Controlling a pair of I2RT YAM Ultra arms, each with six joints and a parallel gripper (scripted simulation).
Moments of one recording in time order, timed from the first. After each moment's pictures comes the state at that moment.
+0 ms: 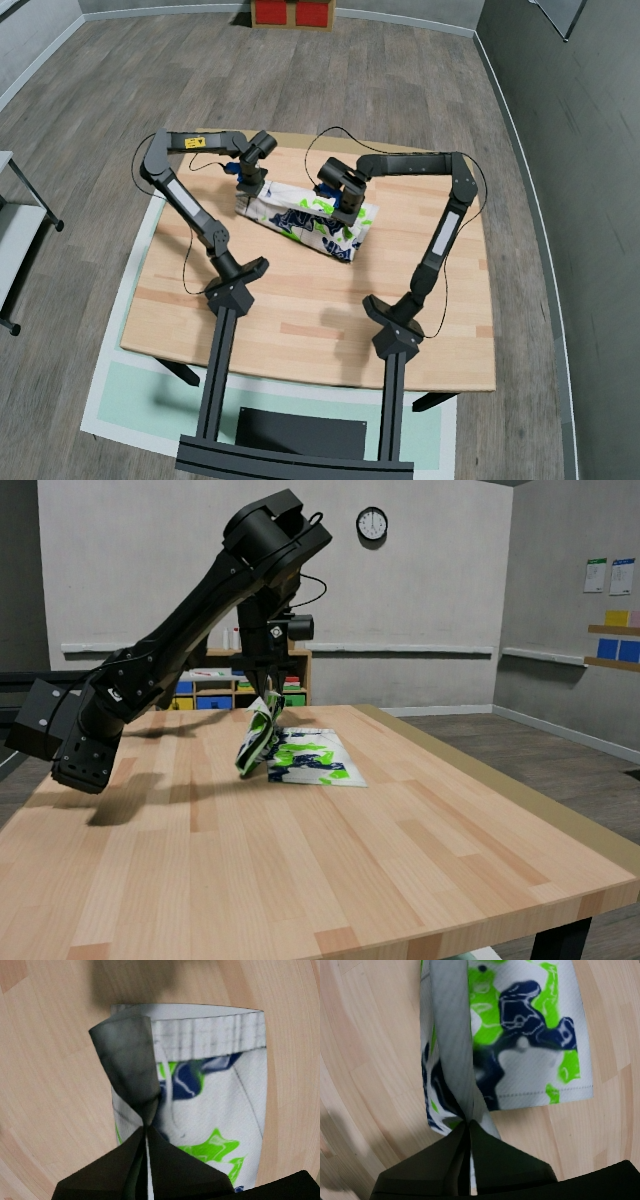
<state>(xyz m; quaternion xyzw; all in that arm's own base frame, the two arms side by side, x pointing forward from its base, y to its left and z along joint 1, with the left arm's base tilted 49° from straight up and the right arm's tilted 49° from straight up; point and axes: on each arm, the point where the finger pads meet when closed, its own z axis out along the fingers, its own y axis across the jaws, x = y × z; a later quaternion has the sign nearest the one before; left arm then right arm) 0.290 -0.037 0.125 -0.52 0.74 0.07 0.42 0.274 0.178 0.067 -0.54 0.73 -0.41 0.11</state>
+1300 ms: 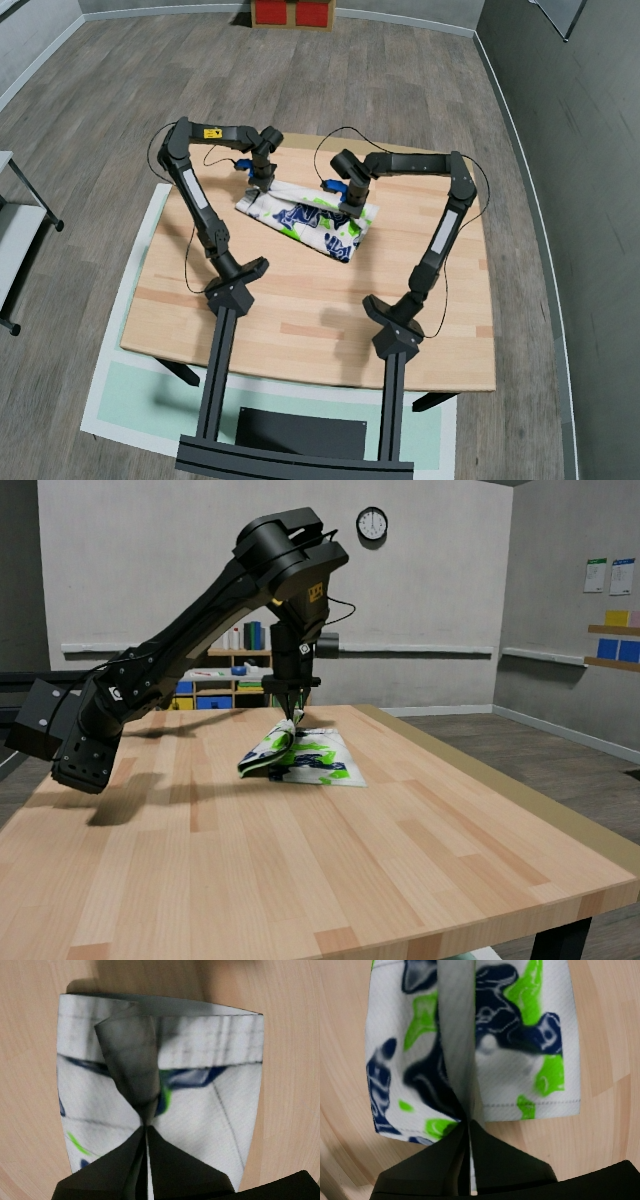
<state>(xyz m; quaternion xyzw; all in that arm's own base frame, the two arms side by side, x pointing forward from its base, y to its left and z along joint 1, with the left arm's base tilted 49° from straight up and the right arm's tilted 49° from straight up) 0.363 -0.039 0.113 -0.56 0.73 0.08 0.39 0.341 0.143 0.078 -0.55 0.72 -0.42 0.09</state>
